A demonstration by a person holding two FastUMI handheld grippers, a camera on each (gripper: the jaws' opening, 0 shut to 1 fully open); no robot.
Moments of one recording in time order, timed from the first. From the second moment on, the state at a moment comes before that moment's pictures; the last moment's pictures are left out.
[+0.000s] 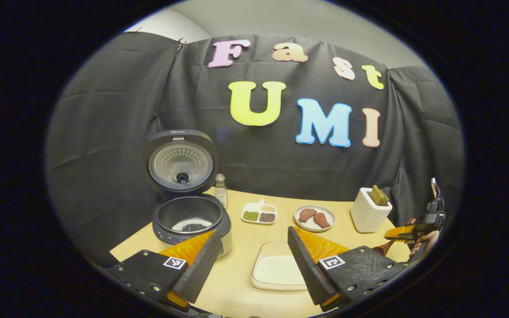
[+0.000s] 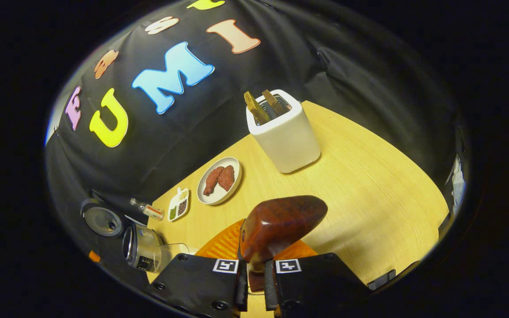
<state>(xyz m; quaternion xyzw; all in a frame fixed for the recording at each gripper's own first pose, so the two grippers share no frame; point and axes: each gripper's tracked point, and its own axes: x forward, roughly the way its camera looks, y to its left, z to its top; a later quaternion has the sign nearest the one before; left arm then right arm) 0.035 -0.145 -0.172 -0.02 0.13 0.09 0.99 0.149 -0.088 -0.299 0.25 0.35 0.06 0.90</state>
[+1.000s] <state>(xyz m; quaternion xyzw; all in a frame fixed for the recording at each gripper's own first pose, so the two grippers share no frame) 0.091 0.034 0.014 -0.01 -0.01 0.16 0.99 0.074 -0.117 -0.291 0.17 0.32 -0.06 0.93</state>
